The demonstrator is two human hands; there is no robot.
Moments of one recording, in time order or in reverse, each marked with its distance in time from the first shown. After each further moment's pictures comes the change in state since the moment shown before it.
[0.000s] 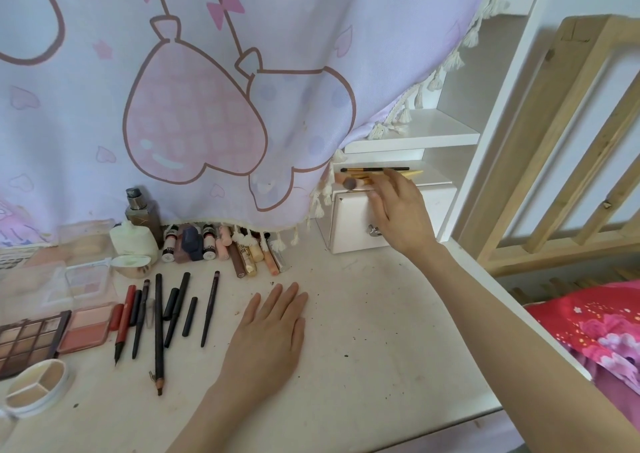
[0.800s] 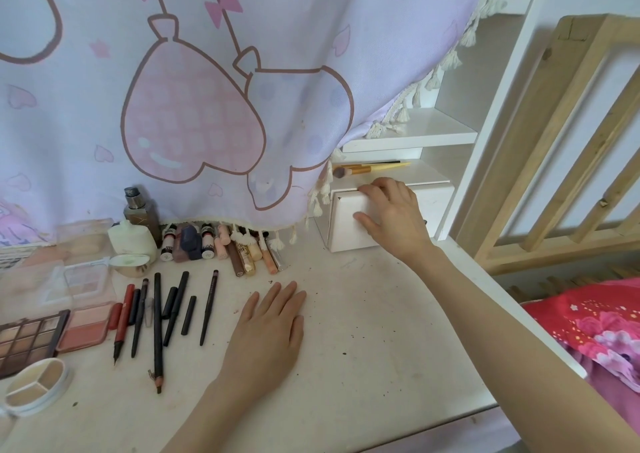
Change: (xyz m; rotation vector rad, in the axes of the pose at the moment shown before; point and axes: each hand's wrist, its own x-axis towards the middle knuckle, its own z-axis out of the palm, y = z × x) left_hand 0.002 0.001 0.001 -0.168 0.090 -0.009; right_hand -0.008 -0.004 0.001 -0.052 -0.059 -0.072
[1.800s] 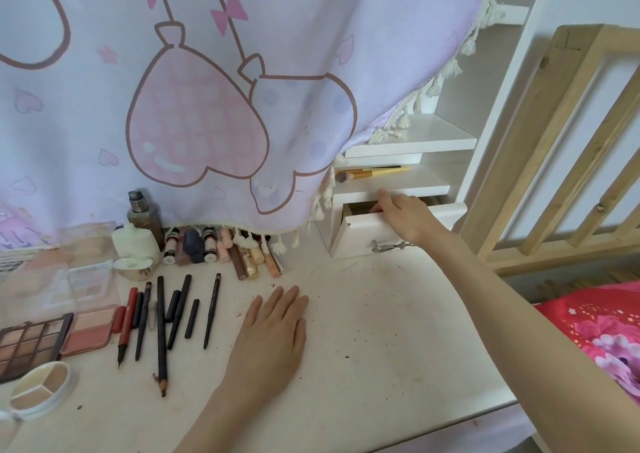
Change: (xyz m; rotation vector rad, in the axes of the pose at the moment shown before) left_hand -0.004 0.002 -0.006 0.085 -0.047 -0.001; right_hand 0.016 -0.009 -0.043 0.283 -0.354 0.331
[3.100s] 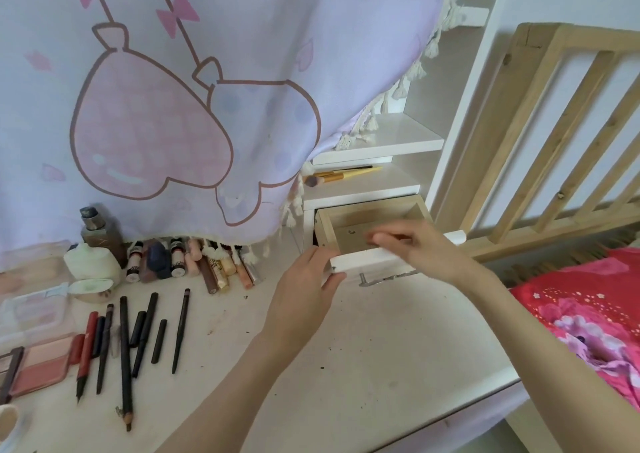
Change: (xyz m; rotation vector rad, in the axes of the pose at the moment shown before) left_hand 0.072 0.066 -0.037 -0.645 0.303 0.121; right_hand -0.059 0.024 -0.033 0.253 -0.111 -0.092
